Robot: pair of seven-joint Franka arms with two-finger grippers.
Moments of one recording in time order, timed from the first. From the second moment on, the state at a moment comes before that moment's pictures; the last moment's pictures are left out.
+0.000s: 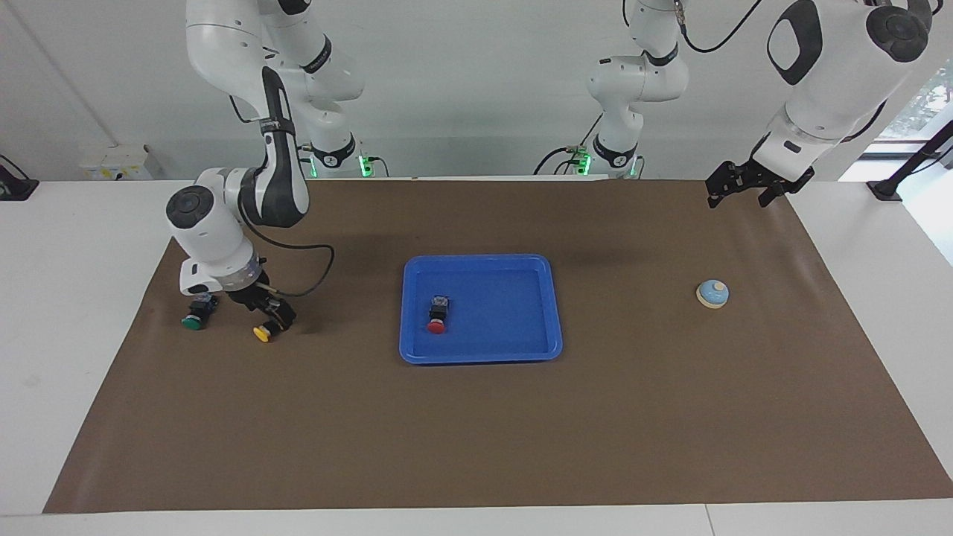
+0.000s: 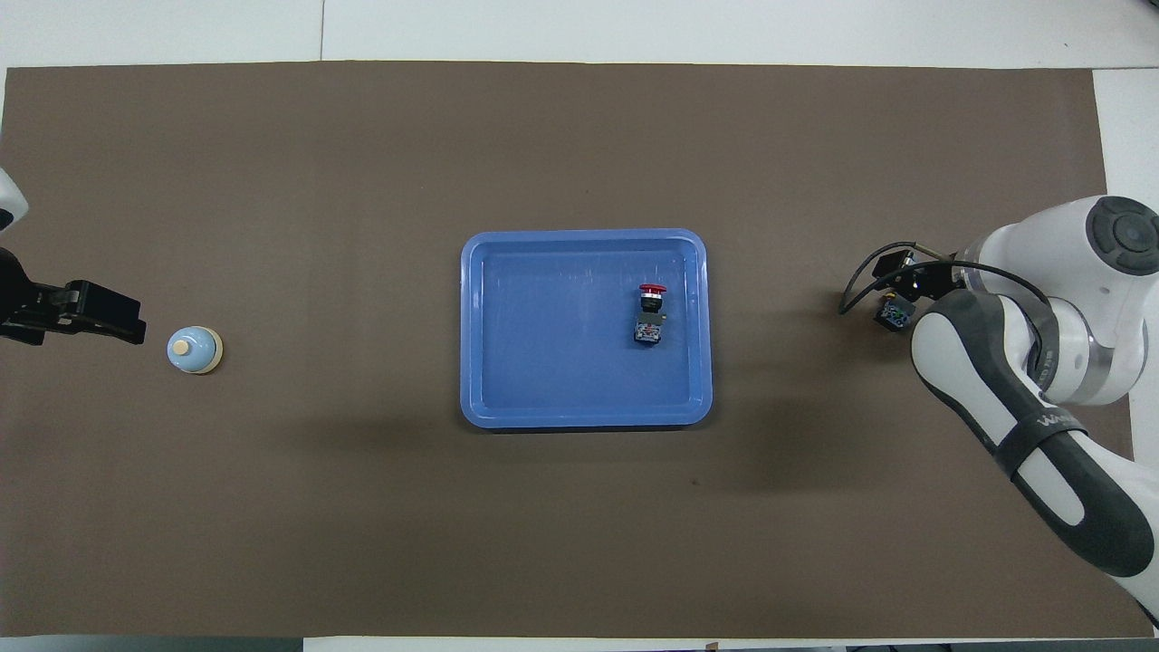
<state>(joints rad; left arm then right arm) -0.10 -0.04 0.07 -1.69 0.01 1.51 0.04 -0.10 0.23 0.03 -2.11 -0.01 2.37 0.46</state>
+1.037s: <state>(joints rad) -0.10 -0.04 0.07 -1.69 0.01 1.51 0.04 -0.08 0.25 0.05 -2.05 -0.01 2.32 0.45</state>
